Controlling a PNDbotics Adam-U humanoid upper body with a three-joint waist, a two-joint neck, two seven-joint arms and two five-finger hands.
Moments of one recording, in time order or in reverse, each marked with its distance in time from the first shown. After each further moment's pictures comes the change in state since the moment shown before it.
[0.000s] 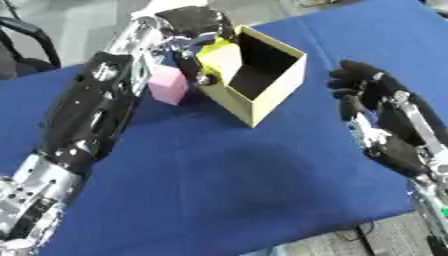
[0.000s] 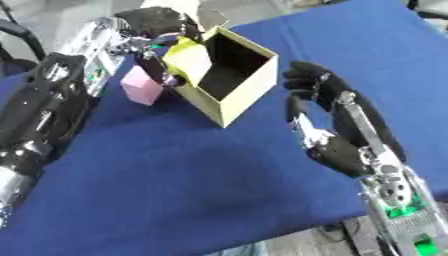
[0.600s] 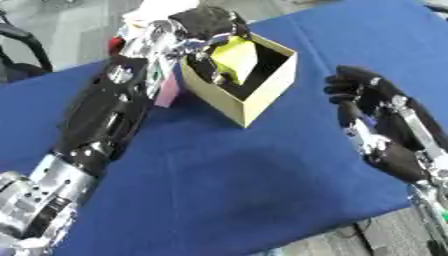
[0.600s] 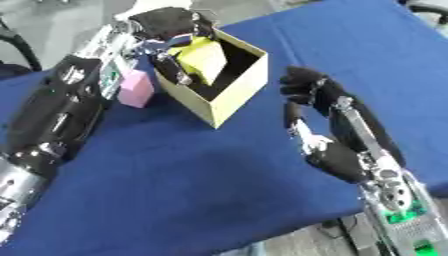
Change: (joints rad) left arm -0.001 -0.031 0.006 0.031 -0.038 -0.003 0.045; right arm -0.018 0.002 0.010 0.003 -0.003 -0.002 0.014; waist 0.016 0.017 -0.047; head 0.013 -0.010
